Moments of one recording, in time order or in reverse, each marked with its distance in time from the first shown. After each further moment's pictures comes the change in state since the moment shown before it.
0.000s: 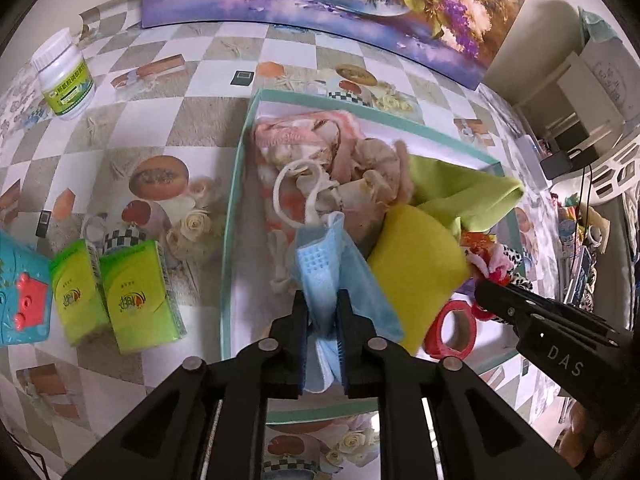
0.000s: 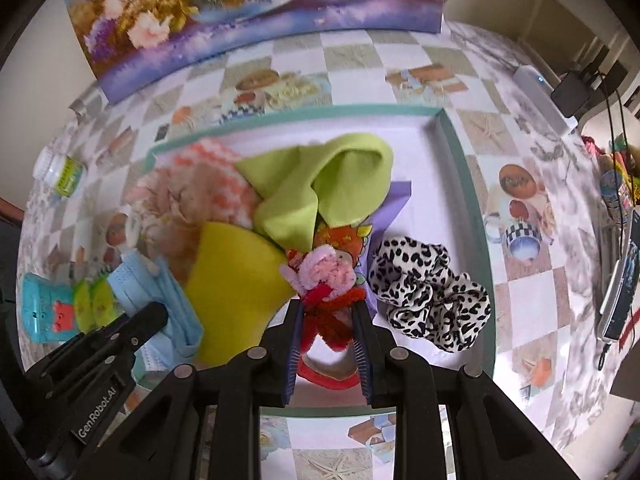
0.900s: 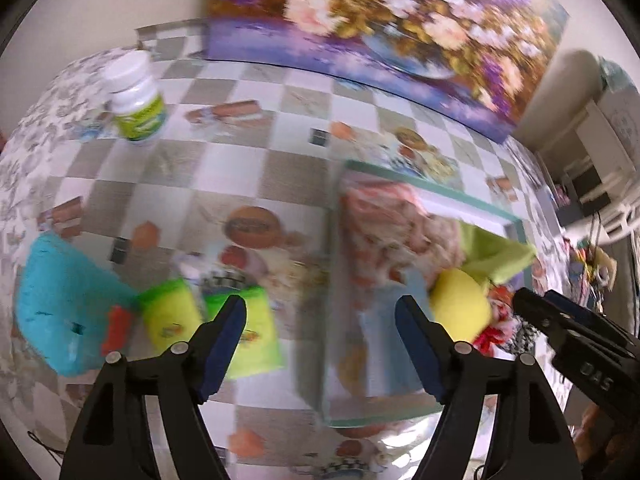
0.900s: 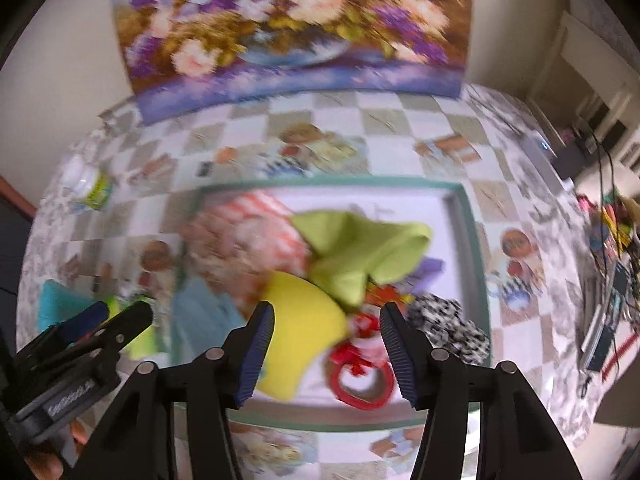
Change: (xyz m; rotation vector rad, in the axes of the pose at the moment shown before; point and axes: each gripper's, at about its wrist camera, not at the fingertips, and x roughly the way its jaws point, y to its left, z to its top) left arm -0.052 0.059 0.018 -0.082 -0.110 0.076; right arm -0.050 0.050 0.015 -0.096 -0.166 0.024
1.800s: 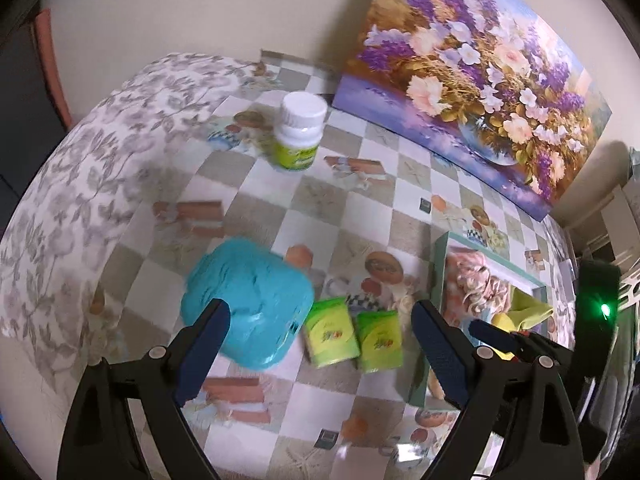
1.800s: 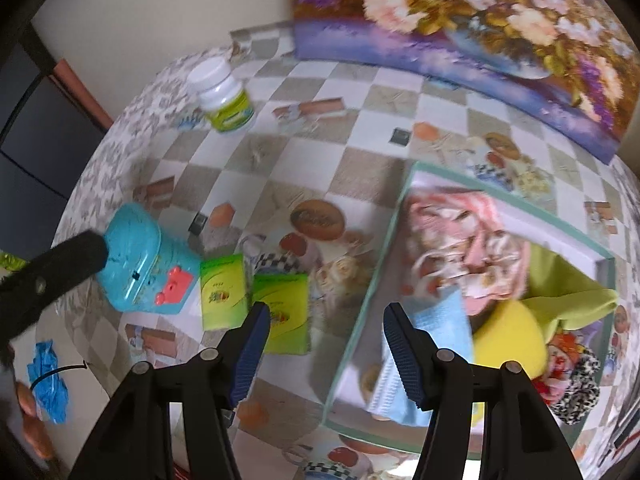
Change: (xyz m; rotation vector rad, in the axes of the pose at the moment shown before) left arm -0.081 0.109 -0.012 -0.191 -0.134 0.079; right arm 0.046 0.143 -0.022 -0.316 0.110 0.198
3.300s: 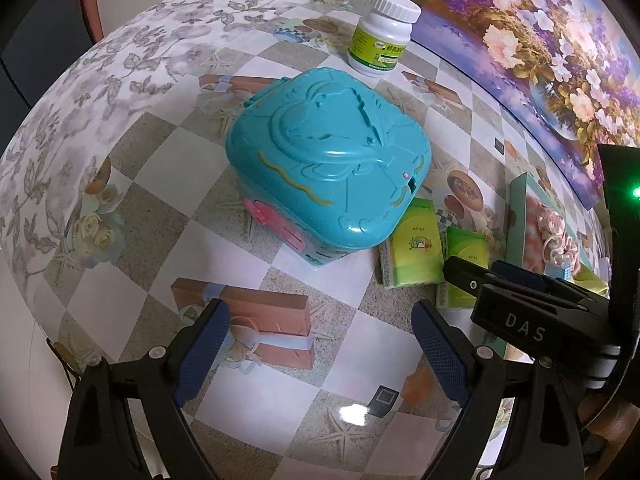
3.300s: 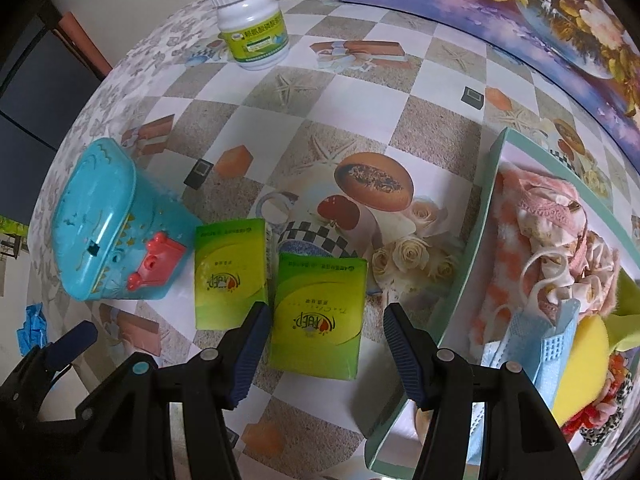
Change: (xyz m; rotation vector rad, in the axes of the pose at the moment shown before) left arm 0.055 0.045 -0.070 -0.148 0.136 0.095; right arm 0.066 0.033 0.001 -0.082 0.109 -0.008
